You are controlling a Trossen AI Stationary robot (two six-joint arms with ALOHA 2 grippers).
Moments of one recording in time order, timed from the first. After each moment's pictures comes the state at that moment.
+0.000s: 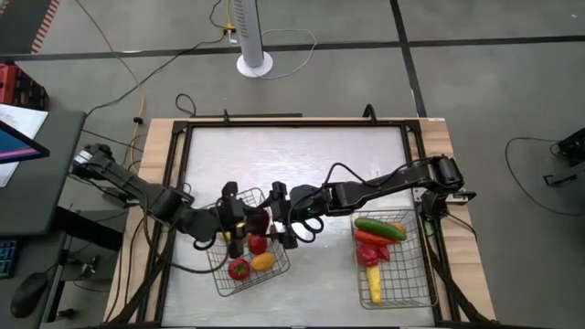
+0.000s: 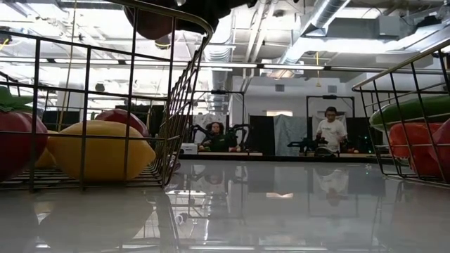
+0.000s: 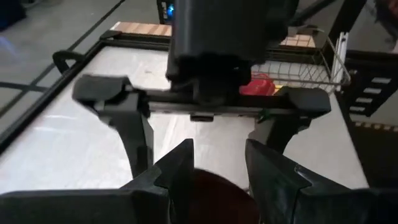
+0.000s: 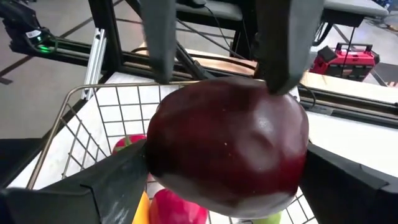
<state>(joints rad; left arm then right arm) -0.49 1.23 1.10 -0.43 -0.59 -0.36 0.17 1.85 1.42 0.08 0.00 -0.10</state>
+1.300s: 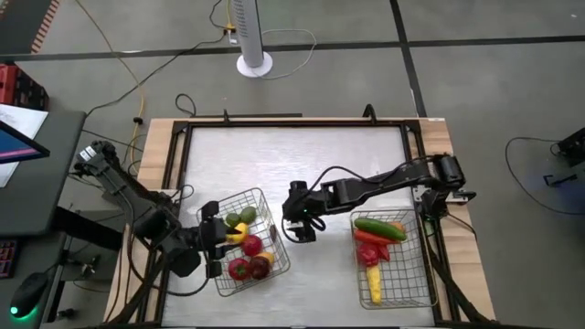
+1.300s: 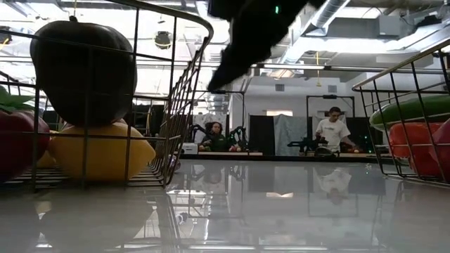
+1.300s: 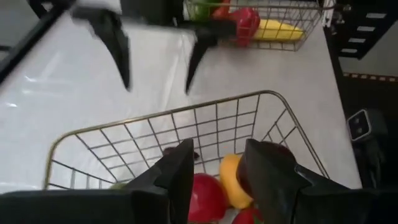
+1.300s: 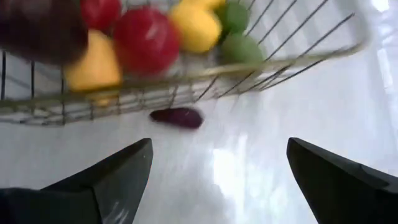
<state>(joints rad) -0.72 1.24 1.12 -0.75 -0.67 -0.66 0.13 1.83 1.38 -0.38 0.11 -0.10</state>
